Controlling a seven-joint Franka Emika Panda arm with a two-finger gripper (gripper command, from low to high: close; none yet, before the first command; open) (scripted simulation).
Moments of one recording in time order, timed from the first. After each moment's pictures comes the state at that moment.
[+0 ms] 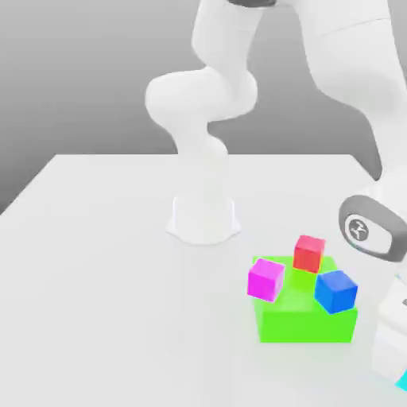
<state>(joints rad) 0.52 0.52 0.09 -2.24 -0.12 2.76 0.71</state>
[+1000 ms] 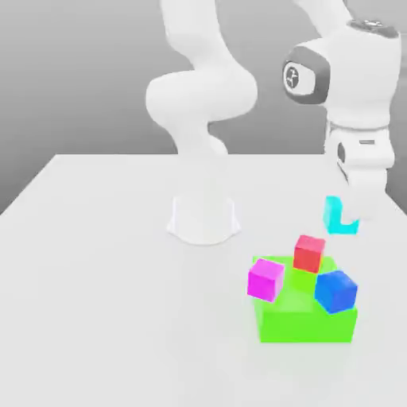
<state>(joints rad) 0.55 -0.46 0.15 -2.87 0.13 2.40 -0.25</state>
